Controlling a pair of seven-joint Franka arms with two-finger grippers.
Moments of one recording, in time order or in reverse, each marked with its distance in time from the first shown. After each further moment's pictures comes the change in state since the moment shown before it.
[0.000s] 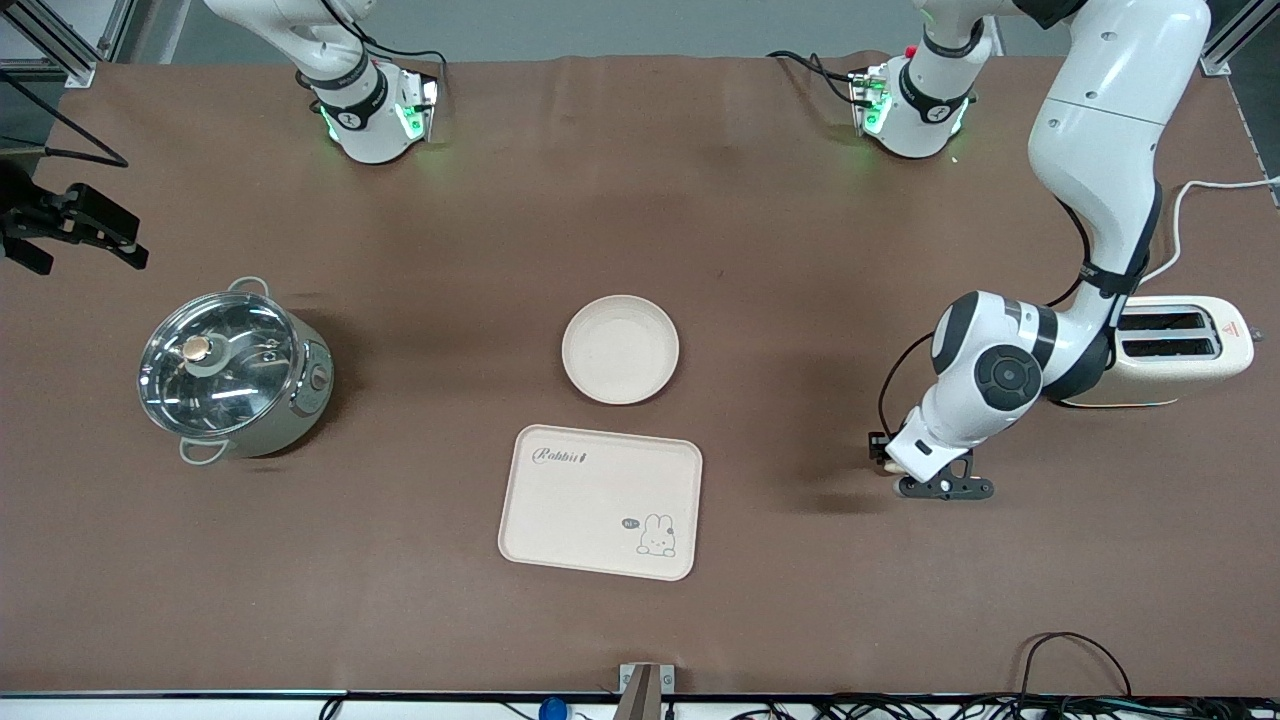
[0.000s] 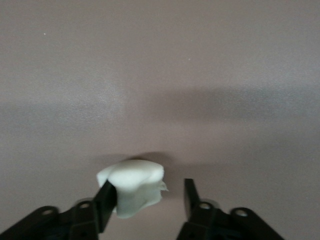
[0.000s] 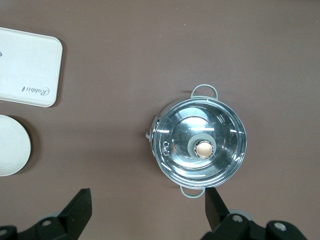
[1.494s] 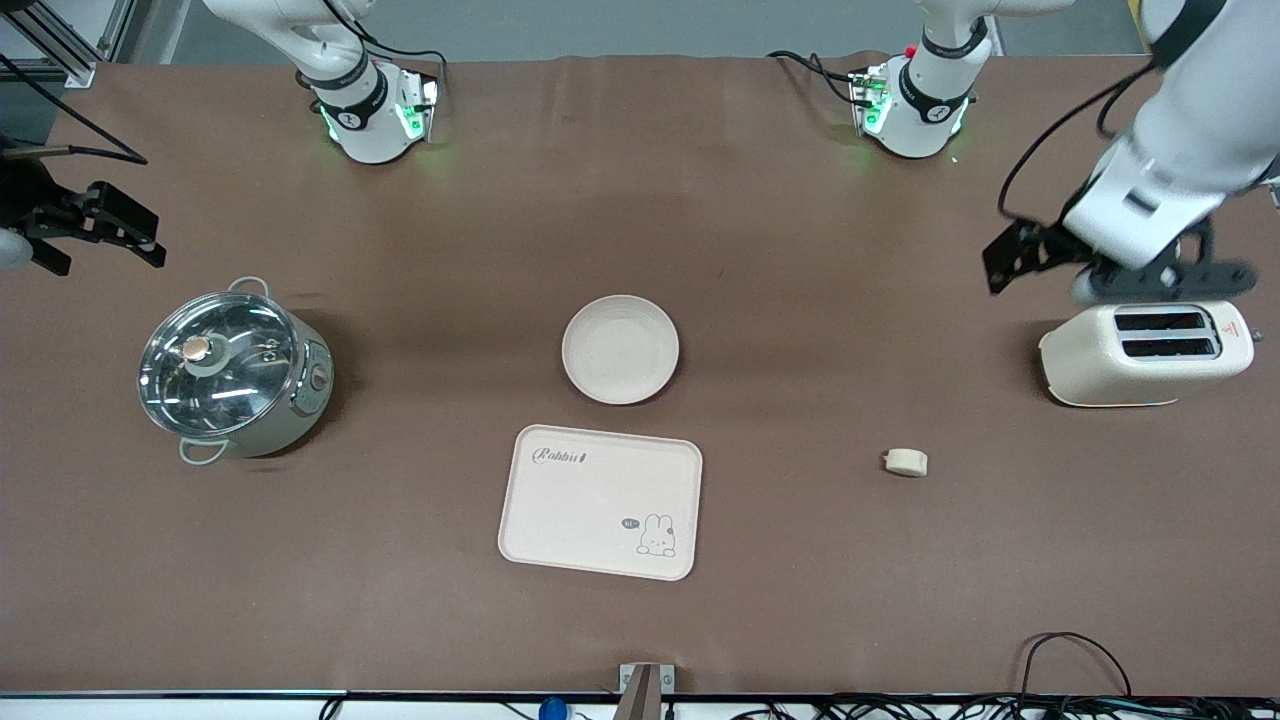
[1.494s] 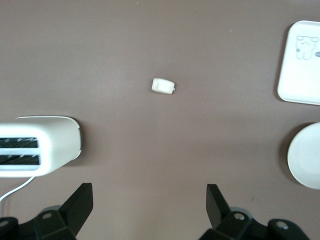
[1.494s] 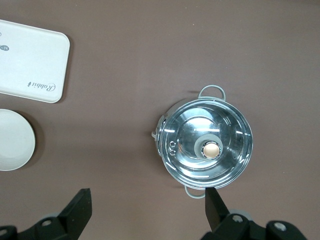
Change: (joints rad) left arm -0.116 -0.699 0.130 0.144 -0.198 -0.818 0.106; right arm 0.030 0.001 0.001 0.000 0.000 -0.005 0.000
